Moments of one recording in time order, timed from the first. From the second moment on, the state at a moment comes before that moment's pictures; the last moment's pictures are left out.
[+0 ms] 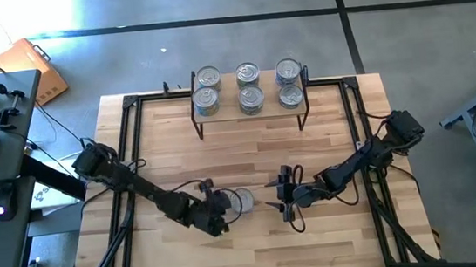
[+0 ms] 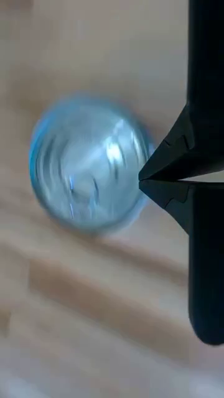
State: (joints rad) left arm -0.51 1.80 0.98 -0.26 -0.58 -0.59; right arm 0.44 1.73 0.61 0.52 0.48 0.16
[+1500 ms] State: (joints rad) left arm -0.46 1.93 1.02 -0.04 -0.47 0.08; right arm 0.46 1.76 0.61 0.77 0.32 -0.10
